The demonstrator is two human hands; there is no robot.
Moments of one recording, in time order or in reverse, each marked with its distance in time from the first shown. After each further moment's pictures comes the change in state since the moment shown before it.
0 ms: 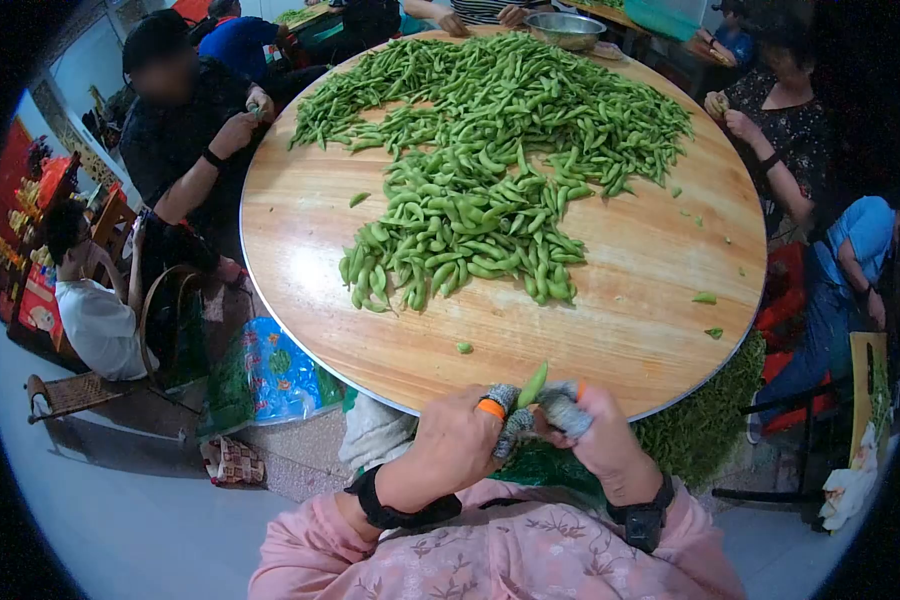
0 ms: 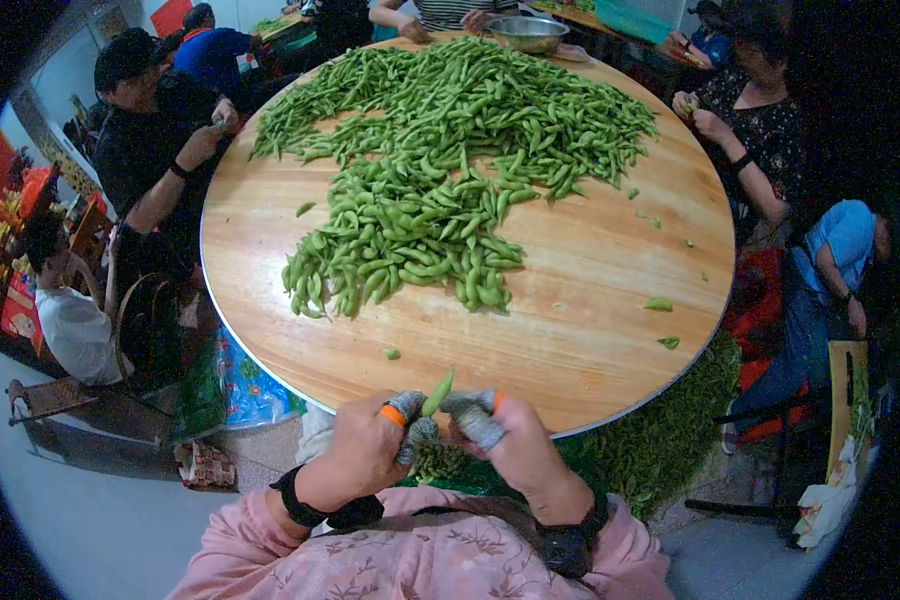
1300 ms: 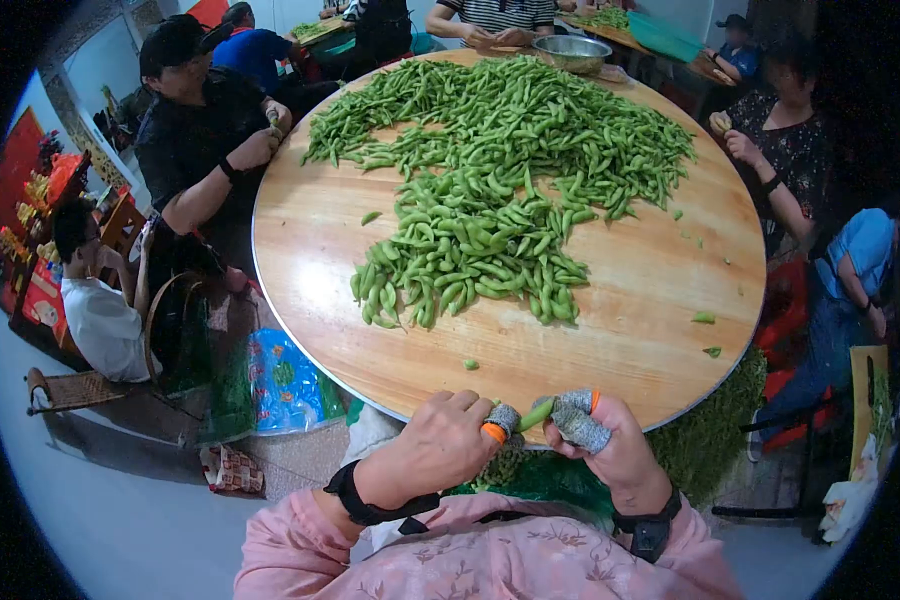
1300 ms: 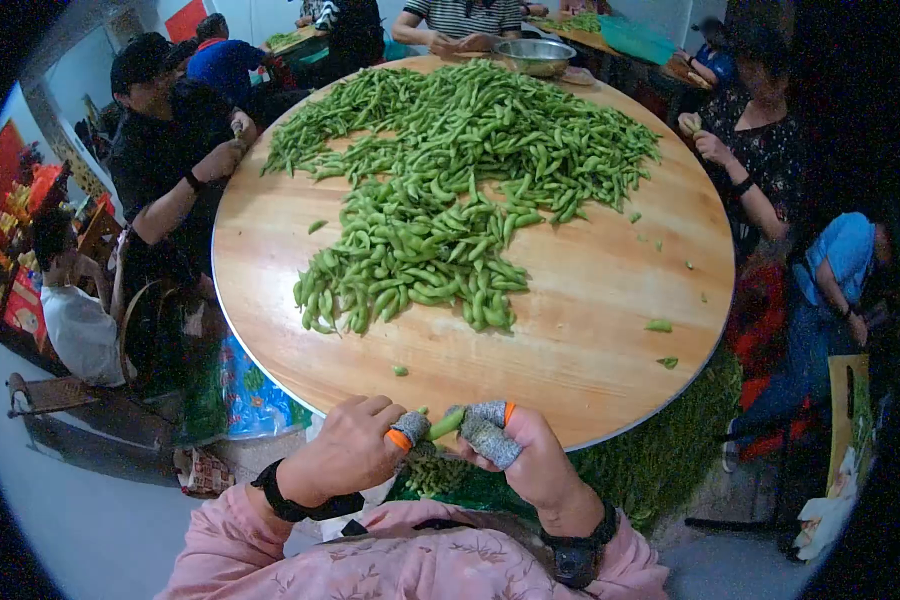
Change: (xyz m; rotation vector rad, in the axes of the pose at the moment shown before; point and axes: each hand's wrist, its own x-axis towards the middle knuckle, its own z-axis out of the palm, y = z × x) left_hand 0.004 -0.006 -0.028 0.237 -0.122 0.261; right_hand -0.009 -0.013 -0.003 0.107 0.000 -0.133
